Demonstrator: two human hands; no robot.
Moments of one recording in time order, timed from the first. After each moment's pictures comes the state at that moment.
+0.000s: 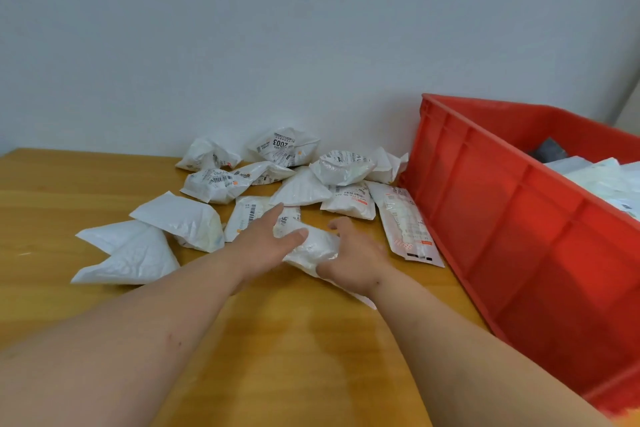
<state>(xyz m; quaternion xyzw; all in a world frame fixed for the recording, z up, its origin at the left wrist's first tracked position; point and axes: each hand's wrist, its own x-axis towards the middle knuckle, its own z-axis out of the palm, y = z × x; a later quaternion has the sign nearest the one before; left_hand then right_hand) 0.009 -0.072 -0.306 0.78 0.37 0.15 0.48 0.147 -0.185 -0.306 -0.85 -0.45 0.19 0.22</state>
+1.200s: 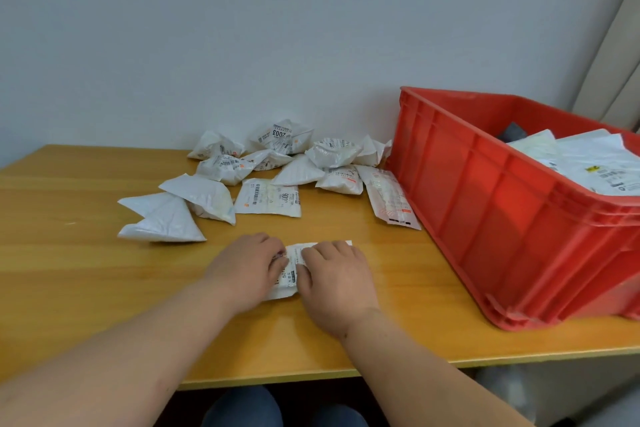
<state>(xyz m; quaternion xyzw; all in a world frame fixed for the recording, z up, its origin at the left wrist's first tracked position) -0.067 -0.143 -0.334 0.94 0.29 0.10 0.11 0.052 -0.267 -0.354 -0.79 -0.56 -0.19 0.17</state>
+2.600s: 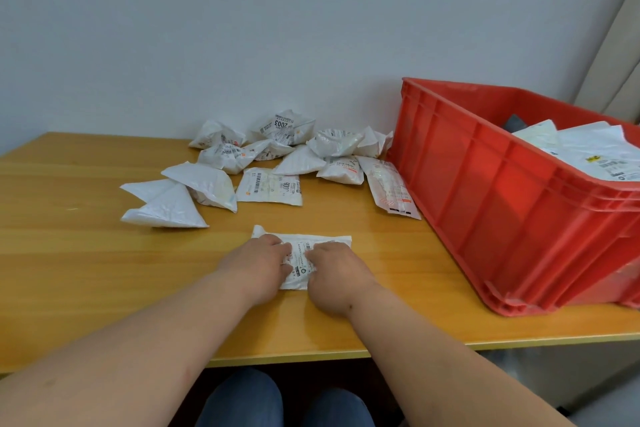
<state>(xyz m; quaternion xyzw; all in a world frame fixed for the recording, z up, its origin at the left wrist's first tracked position) -0.058 -0.158 -0.340 0.94 0.32 -0.03 0.08 0.060 -0.268 -0.337 -0.82 -0.55 0.13 0.09</state>
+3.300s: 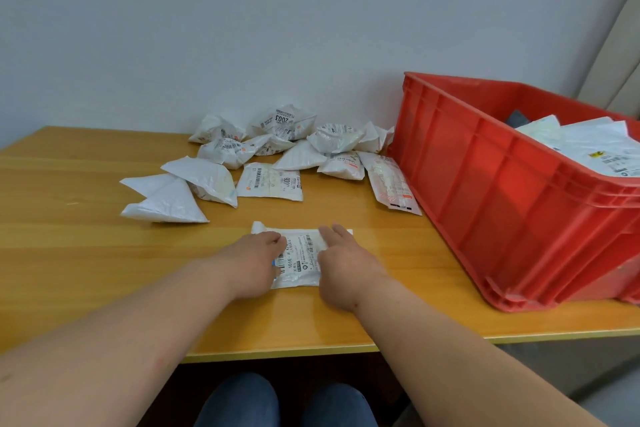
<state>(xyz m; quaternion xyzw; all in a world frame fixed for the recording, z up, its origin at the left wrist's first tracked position) -0.067 -0.149 -0.335 0.94 0.29 -0.13 0.09 0.060 -0.276 -0.322 -0.82 -0.57 0.09 -0.03</state>
